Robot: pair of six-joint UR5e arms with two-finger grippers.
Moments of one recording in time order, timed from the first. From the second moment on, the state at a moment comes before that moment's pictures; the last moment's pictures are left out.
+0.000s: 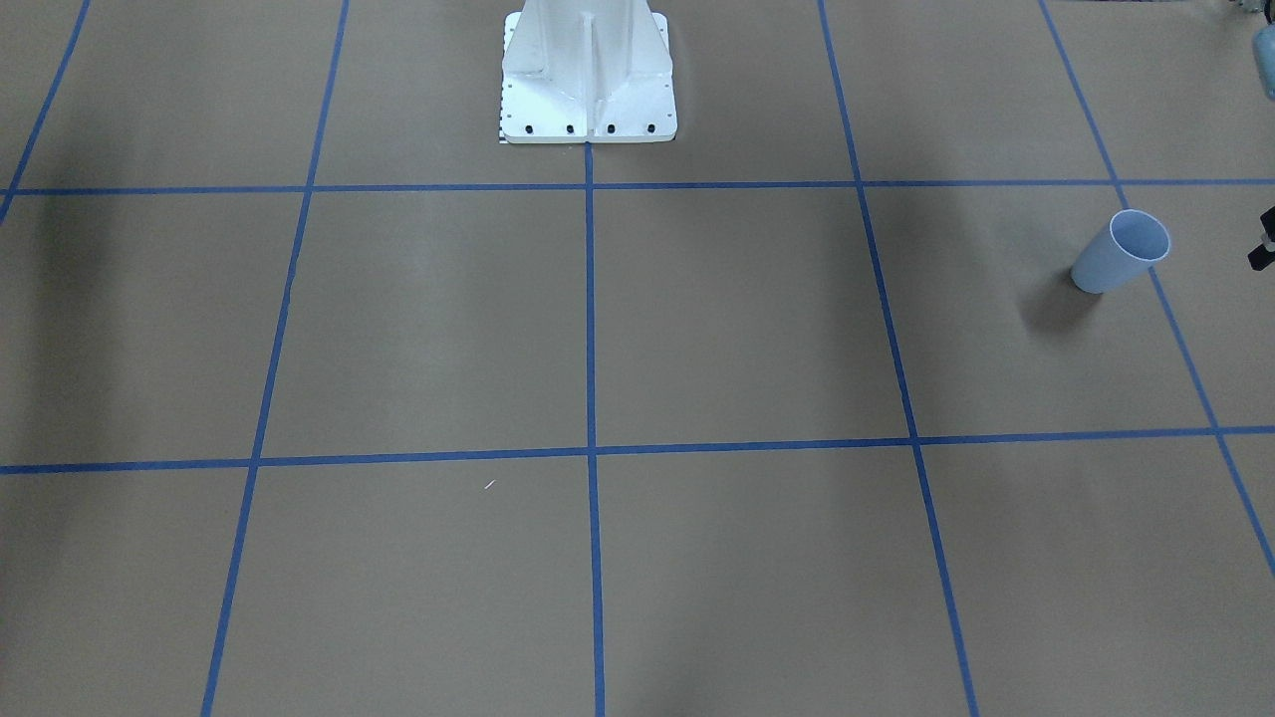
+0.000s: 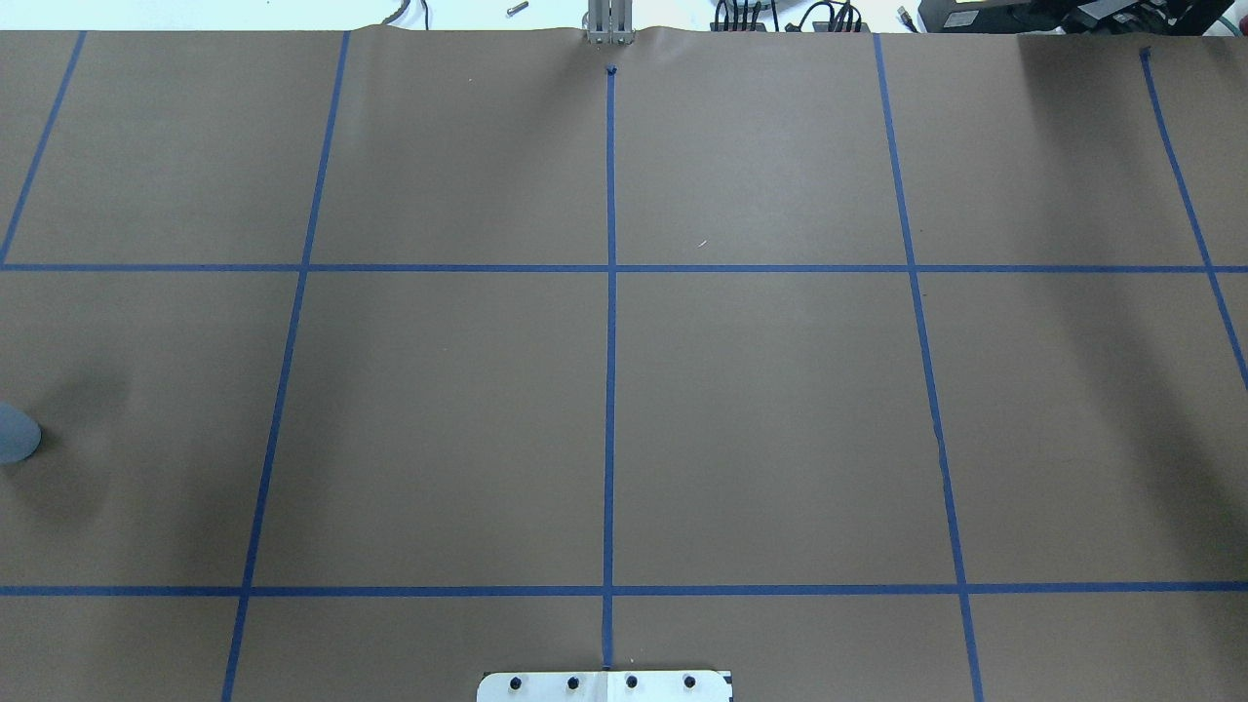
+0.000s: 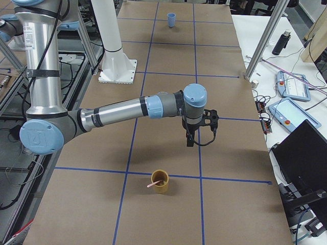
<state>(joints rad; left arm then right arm) -1.46 -1.53 -1.76 -1.76 -2.37 -0.09 1.50 -1.56 1.82 -1.63 2.42 0.20</state>
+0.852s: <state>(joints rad) -1.46 -1.53 -1.75 -1.76 -2.37 -0.10 1.57 -1.71 1.84 -1.52 2.41 0.18</state>
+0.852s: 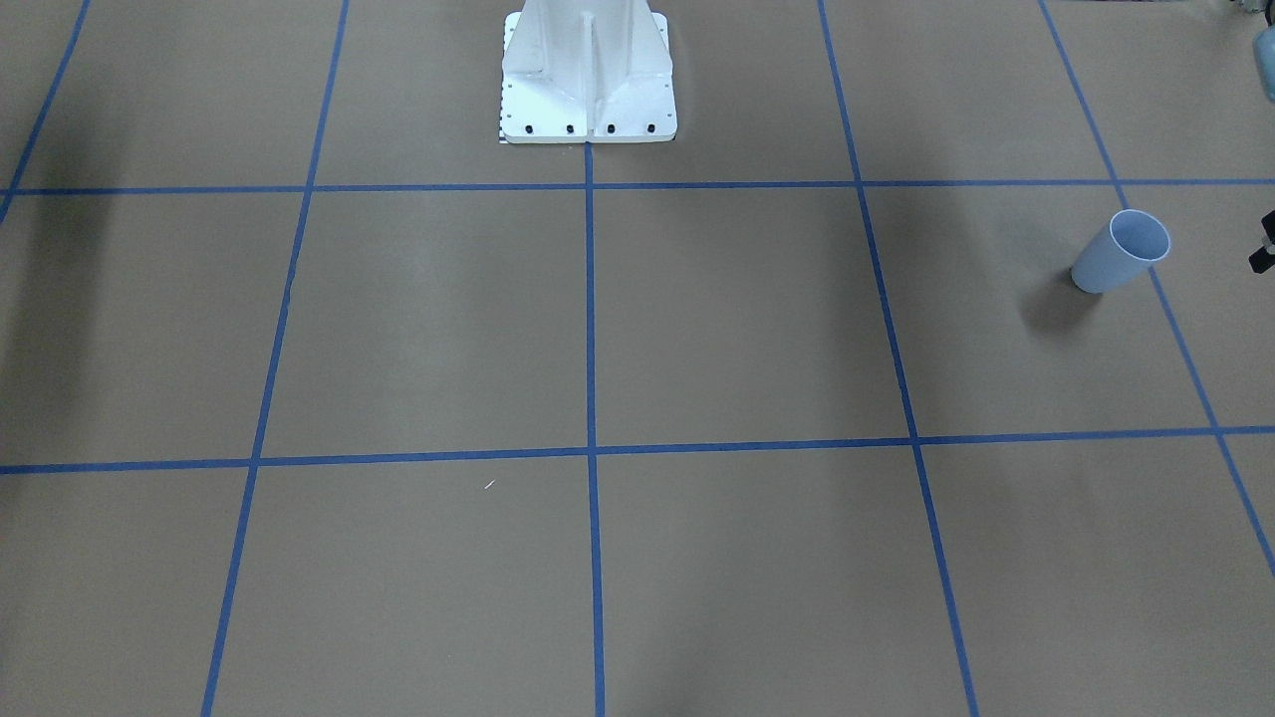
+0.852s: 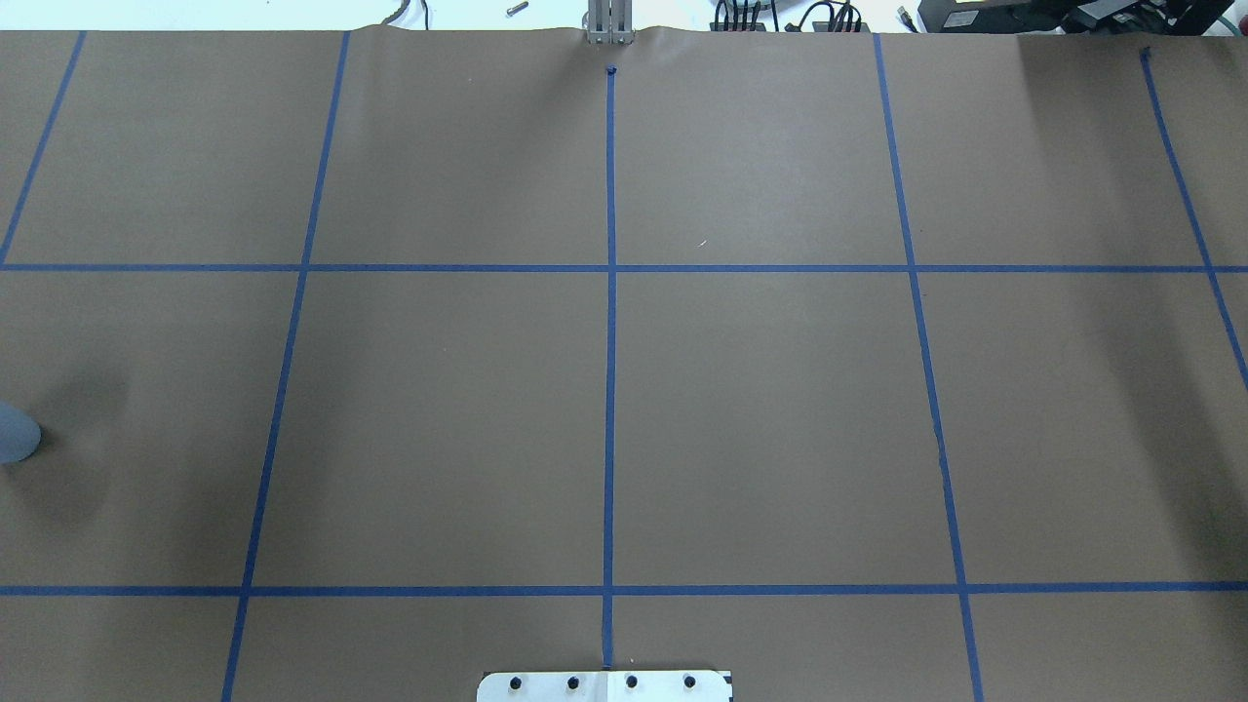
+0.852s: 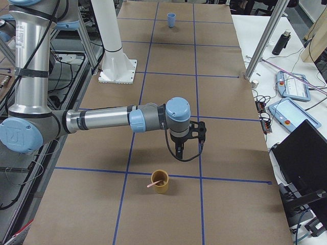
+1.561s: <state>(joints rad) -1.46 -1.53 -1.75 -1.76 -2.37 -0.10 1.69 -1.84 1.82 -1.53 2.40 0.03</state>
